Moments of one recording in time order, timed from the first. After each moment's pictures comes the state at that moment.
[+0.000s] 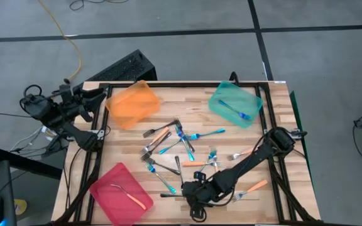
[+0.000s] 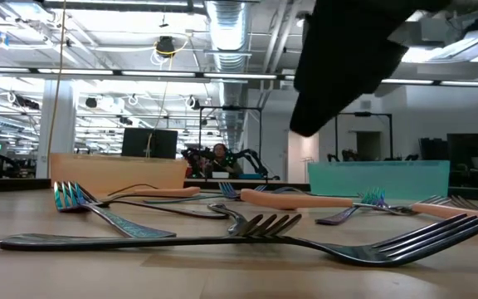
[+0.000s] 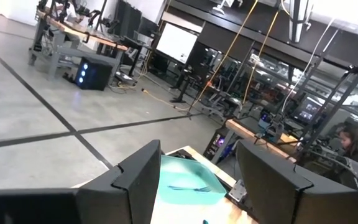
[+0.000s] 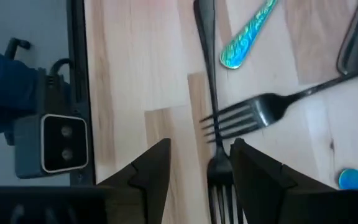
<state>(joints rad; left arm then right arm) -0.55 0.41 0.93 -0.47 -1.16 -0.41 0.58 2.06 1.55 -0.51 0.14 0.73</state>
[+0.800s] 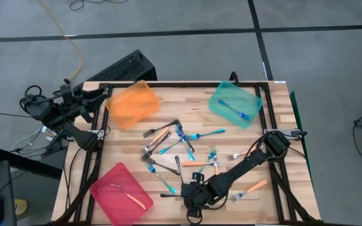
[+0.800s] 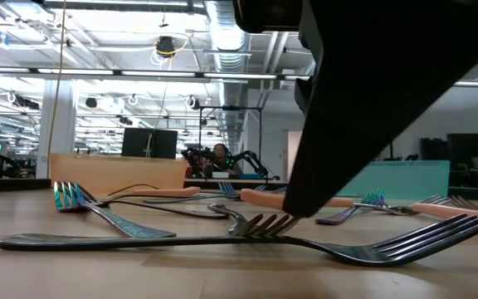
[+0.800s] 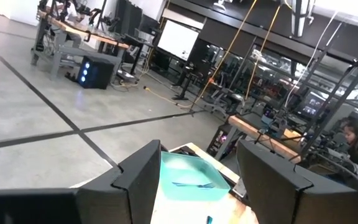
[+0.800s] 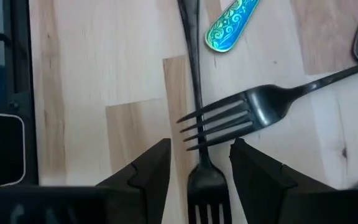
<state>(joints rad) -0.55 0.41 0.93 -0.50 -1.16 -0.43 0.58 2.15 1.56 -0.49 0.18 0.71</state>
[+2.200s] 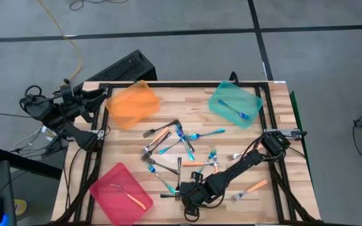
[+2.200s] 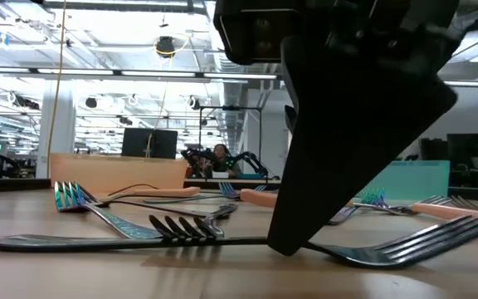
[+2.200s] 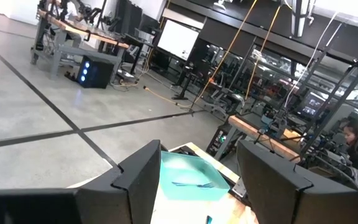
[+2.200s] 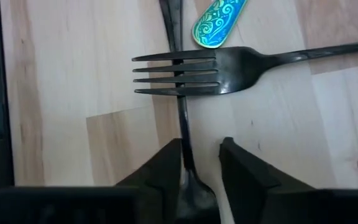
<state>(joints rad) -0.55 0.41 0.93 -0.51 -1.16 -0.43 0.55 2.19 1.55 -0.48 0.16 0.74</state>
